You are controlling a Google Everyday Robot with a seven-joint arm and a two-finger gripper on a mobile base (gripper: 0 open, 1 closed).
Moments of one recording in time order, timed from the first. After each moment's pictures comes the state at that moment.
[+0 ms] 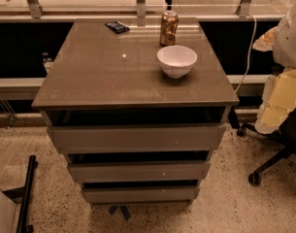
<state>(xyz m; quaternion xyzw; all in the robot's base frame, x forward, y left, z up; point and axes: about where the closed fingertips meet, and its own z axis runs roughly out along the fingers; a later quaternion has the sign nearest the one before) 0.438 -0.216 0.980 -0.60 0.78 -0.04 0.17</state>
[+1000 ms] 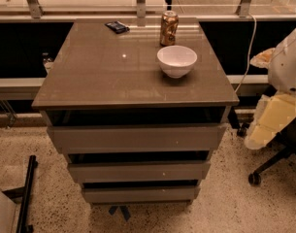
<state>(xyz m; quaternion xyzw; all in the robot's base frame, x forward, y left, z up) 0.432 -0.210 0.949 -0.58 0.79 -0.02 0.20</state>
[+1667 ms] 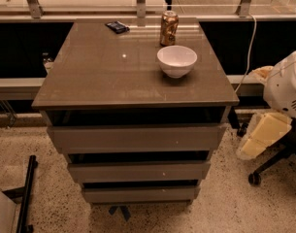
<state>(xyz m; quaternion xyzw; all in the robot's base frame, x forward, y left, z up) 0.430 -0.211 0.918 -0.56 0.80 -0.01 0.23</state>
